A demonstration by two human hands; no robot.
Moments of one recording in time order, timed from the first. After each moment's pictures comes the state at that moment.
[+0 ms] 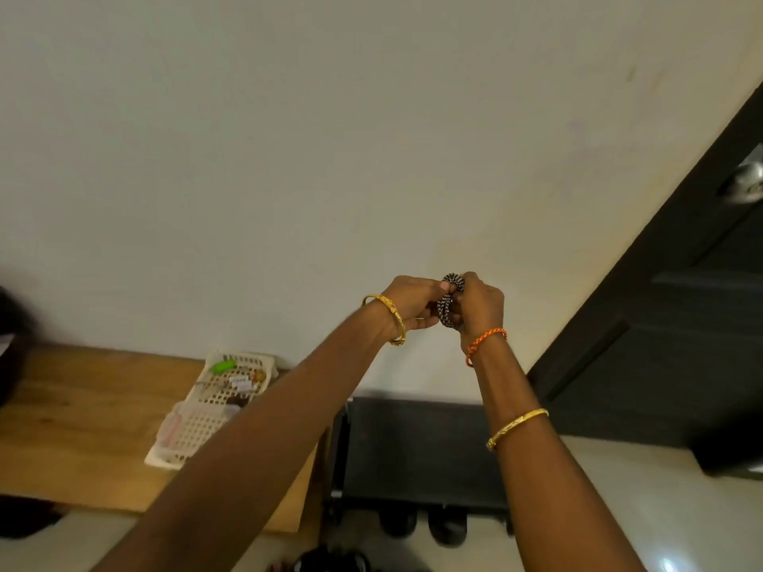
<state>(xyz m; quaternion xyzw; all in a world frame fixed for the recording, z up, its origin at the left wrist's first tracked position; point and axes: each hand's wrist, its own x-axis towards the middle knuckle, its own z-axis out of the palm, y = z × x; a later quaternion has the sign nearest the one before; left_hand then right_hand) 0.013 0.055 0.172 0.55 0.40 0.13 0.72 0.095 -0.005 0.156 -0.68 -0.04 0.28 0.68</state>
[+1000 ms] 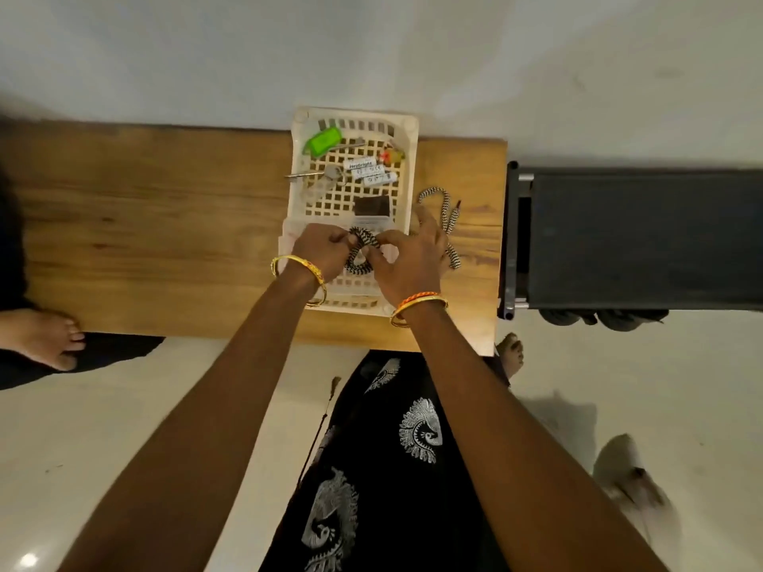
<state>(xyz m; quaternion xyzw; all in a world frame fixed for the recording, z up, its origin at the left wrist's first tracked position) -0.334 0.283 -0.184 0.65 0.58 -0.12 0.48 -0.252 0.187 -0.187 -0.87 -0.27 0.33 0.24</state>
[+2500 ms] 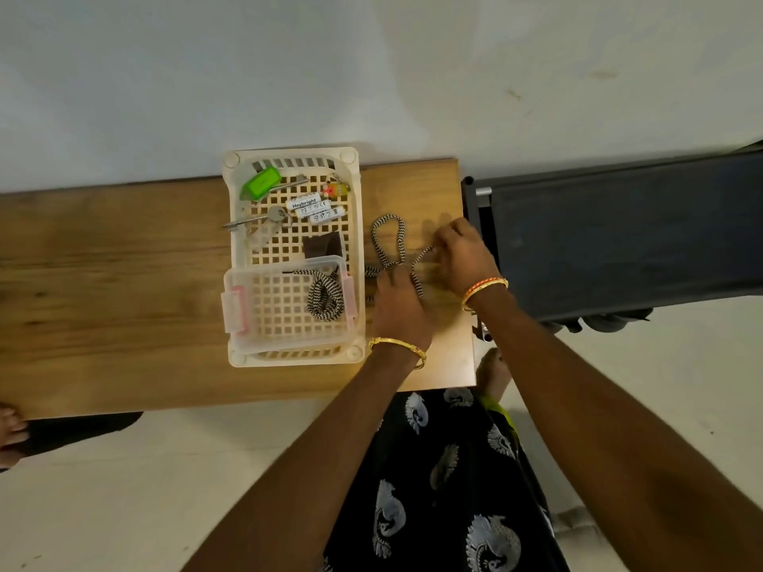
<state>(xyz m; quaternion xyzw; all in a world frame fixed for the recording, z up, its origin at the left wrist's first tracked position) -0.242 0.172 -0.228 0.76 0.48 -0.10 0.41 -0.116 0.138 -0.281 -0.86 -0.41 0.27 0.15</state>
